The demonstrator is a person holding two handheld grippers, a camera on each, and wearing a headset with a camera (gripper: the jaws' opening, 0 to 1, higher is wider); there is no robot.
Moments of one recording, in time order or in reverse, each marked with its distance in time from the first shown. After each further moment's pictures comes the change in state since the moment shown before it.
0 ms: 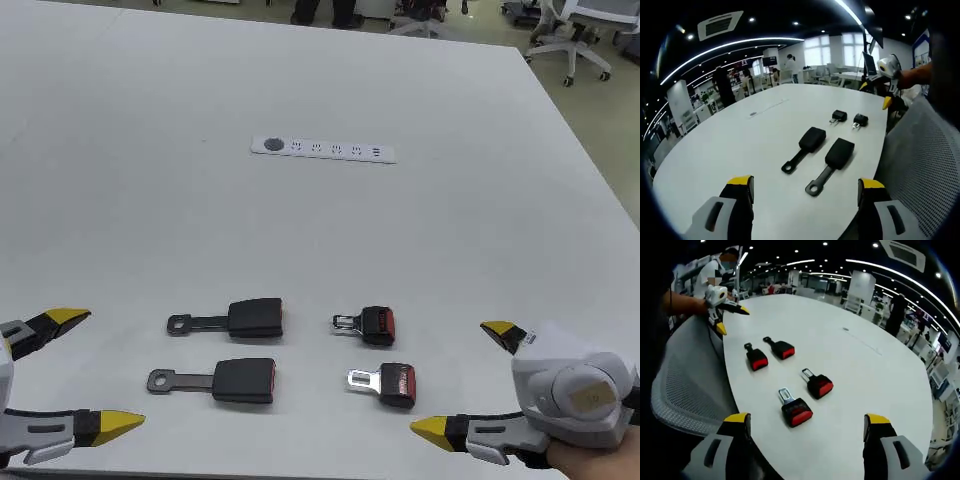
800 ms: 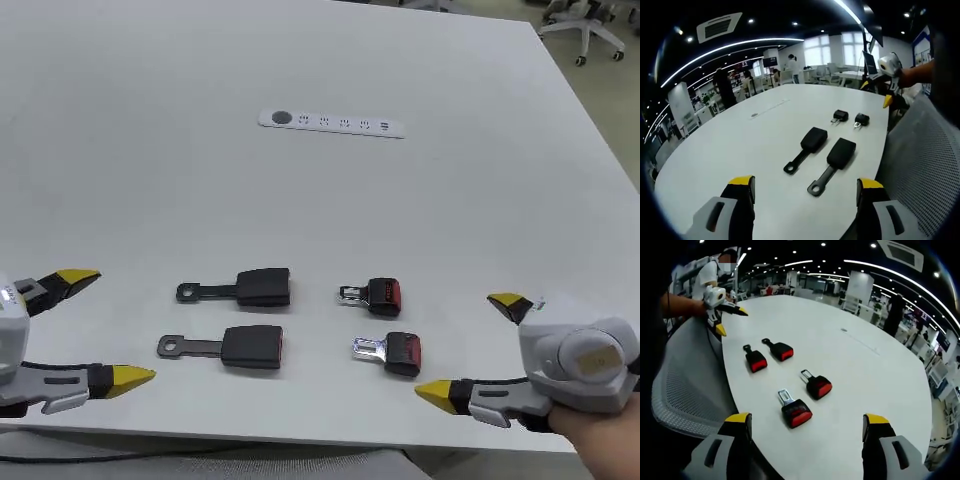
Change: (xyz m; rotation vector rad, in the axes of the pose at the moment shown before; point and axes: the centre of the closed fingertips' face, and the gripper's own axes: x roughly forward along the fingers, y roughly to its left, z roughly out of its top) left arm 0.000 -0.002 0.001 0.007 0.005 0.002; right arm 0.000 0.005 0.002 0.003 -0.009 -0.002
